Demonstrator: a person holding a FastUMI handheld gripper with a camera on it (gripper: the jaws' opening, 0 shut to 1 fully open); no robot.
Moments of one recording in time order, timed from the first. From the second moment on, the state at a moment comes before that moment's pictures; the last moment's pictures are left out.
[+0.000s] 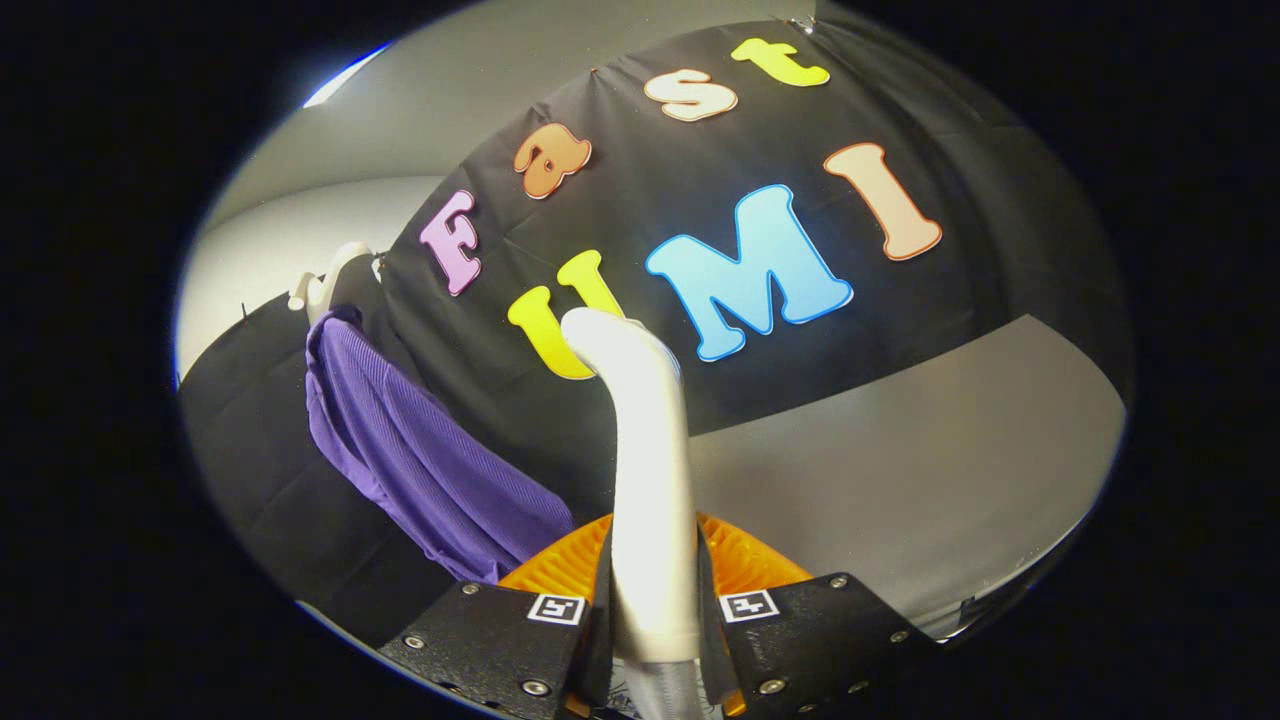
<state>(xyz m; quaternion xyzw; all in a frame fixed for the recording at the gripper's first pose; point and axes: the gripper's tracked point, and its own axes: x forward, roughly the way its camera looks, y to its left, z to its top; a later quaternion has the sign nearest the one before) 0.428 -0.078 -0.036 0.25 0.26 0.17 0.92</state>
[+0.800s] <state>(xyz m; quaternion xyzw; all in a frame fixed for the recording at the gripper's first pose) 0.251 0.013 0.014 0.18 0.15 0.14 0.96</state>
